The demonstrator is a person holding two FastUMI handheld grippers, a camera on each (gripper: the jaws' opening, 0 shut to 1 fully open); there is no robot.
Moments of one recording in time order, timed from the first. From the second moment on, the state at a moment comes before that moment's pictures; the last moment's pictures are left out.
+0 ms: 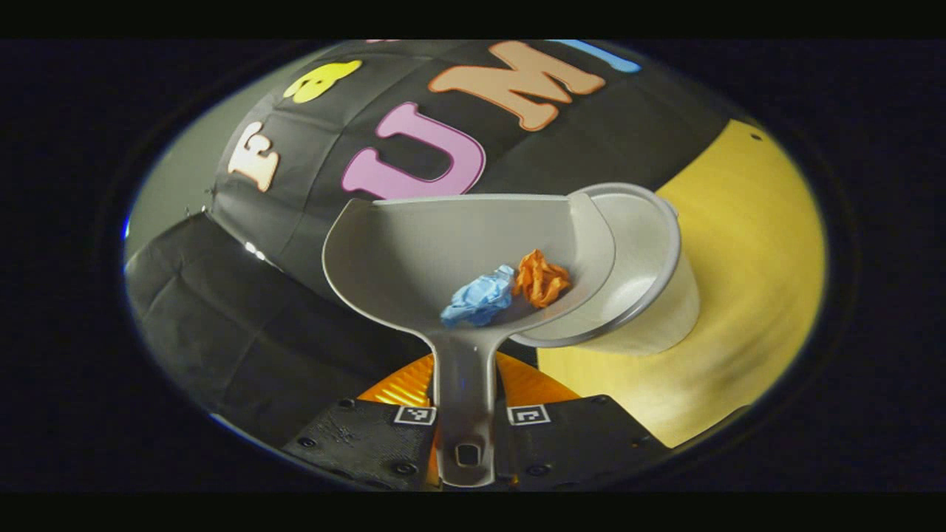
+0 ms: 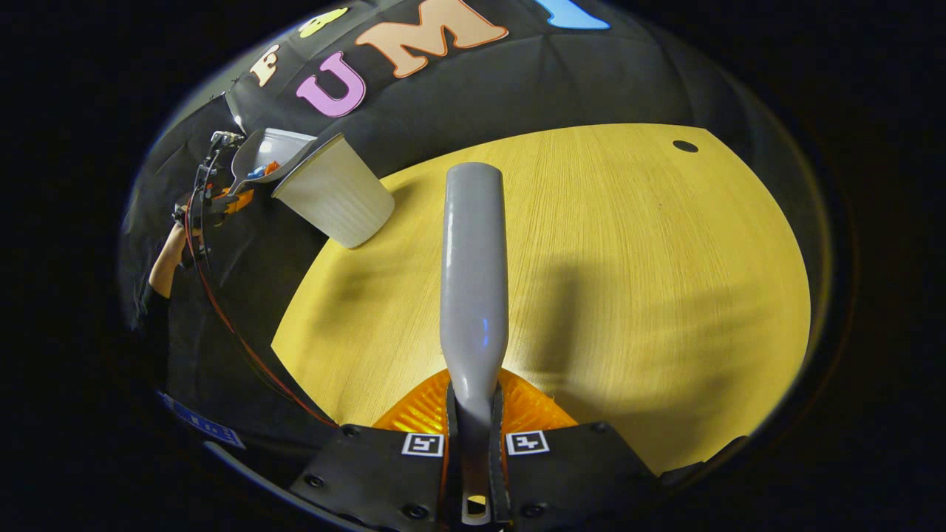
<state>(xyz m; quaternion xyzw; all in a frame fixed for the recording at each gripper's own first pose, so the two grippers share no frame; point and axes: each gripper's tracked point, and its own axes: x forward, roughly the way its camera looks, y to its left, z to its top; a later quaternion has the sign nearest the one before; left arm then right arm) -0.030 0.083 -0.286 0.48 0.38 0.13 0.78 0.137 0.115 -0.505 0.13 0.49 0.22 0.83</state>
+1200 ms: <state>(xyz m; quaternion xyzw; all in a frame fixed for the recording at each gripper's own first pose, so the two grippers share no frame) -0.032 0.008 -0.265 0.38 0.36 0.06 0.85 0.129 0.140 -0.526 0.11 0.48 0.23 0.84</state>
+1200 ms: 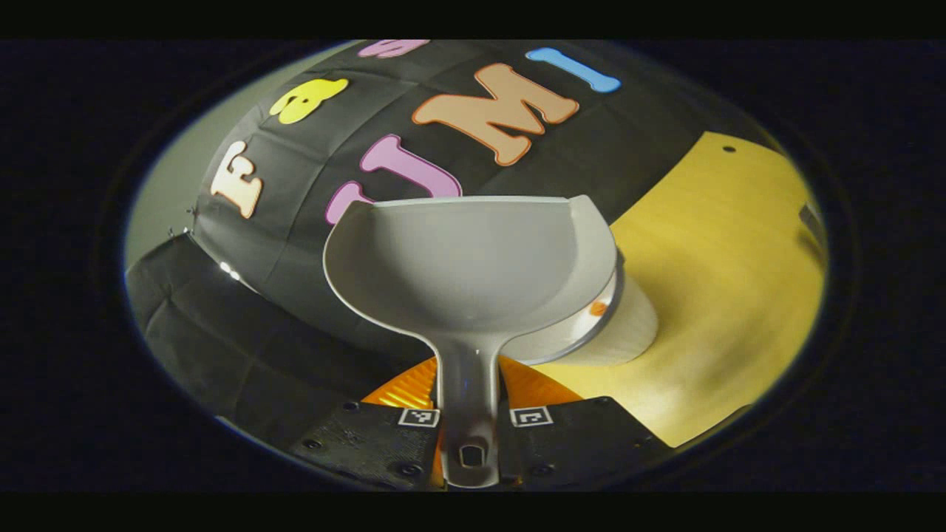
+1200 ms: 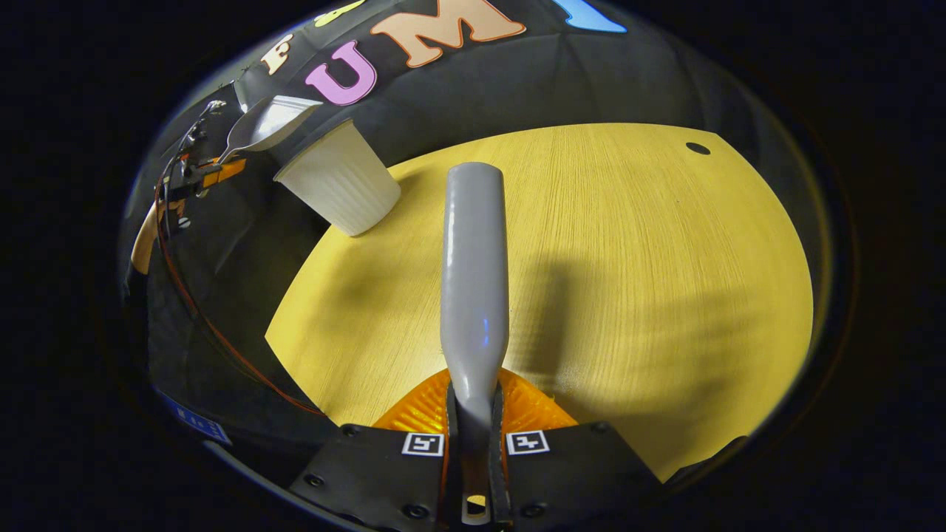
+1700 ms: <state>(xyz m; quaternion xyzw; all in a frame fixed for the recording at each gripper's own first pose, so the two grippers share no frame) -0.121 -0.170 -0.357 0.12 0.37 -0.01 0.92 0.134 0.133 -0.526 0.10 0.46 0.16 0.87</state>
